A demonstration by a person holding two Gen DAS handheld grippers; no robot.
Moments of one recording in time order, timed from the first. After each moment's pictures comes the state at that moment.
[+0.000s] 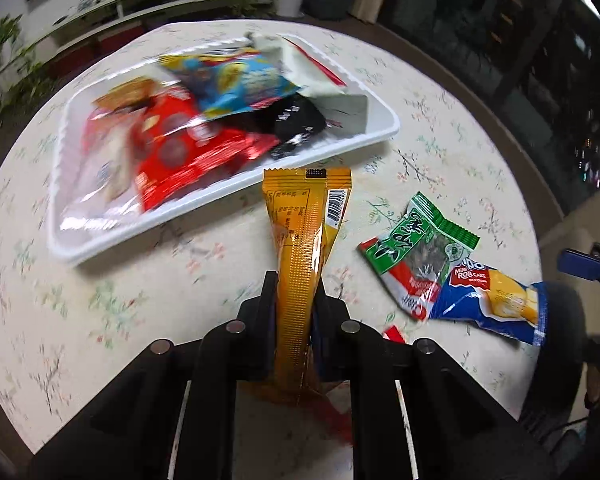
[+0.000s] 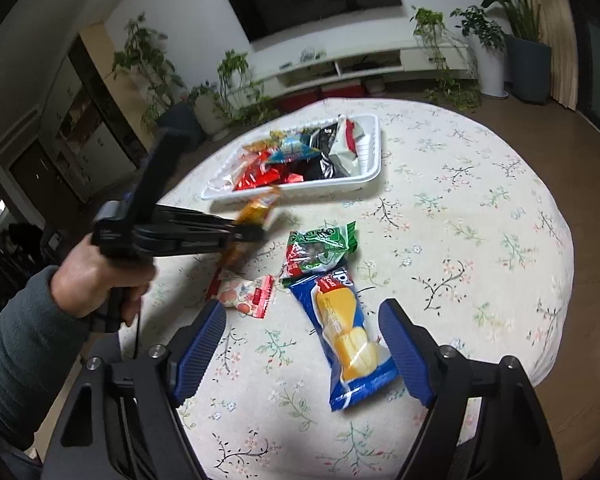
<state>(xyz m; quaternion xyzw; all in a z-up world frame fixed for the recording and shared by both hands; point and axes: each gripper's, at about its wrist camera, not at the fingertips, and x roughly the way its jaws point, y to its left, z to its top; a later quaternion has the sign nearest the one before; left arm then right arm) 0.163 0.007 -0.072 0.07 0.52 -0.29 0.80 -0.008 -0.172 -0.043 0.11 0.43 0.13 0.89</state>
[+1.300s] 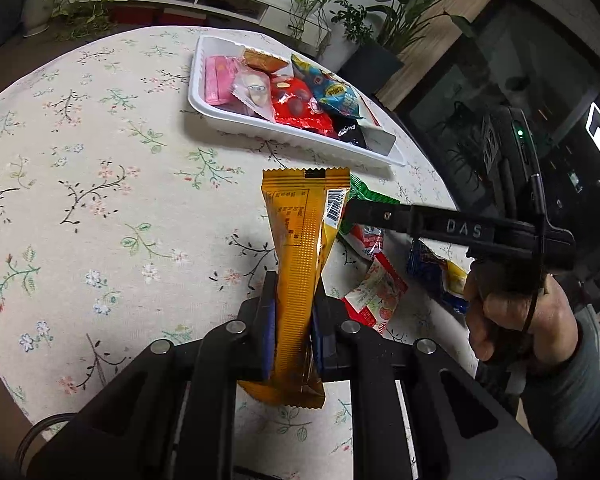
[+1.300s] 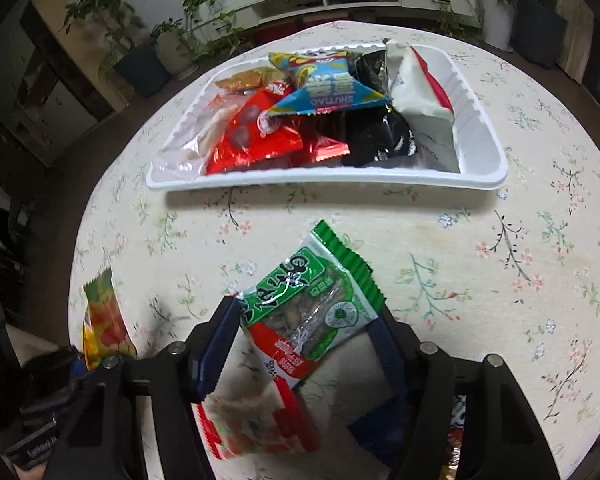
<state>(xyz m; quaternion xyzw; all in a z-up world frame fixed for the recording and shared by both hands) 0.075 0.142 -0.076 -0.14 0.47 -0.27 0.83 0.136 -0.076 -0.106 0.11 0.53 0.09 0.83</state>
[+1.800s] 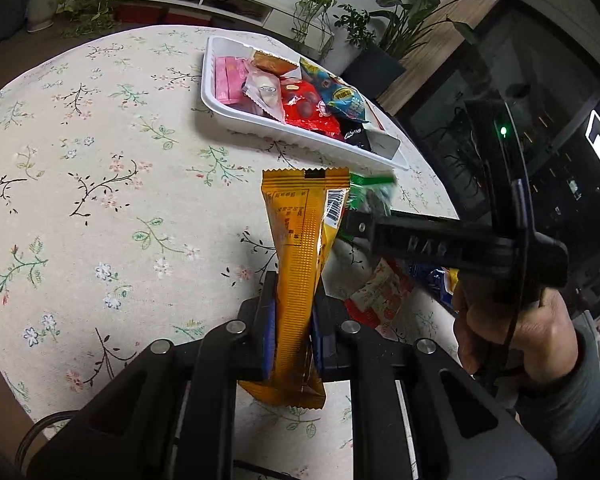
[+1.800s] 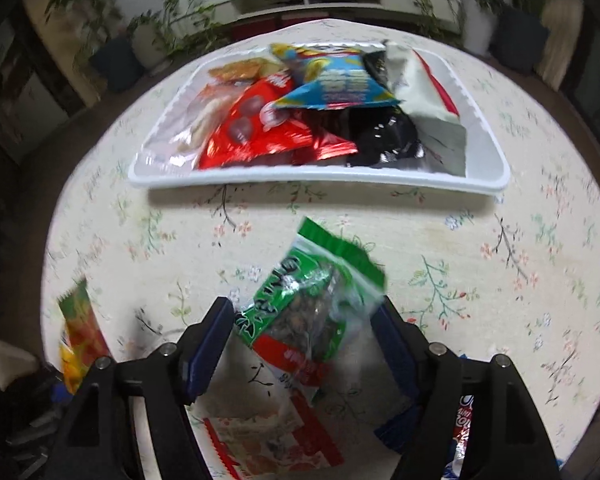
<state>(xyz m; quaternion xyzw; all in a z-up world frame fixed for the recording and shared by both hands) 0.074 0.149 -0.082 -0.15 0.47 -0.26 0.83 0.140 -0.038 -0.111 0.01 0.54 0.03 0.84</state>
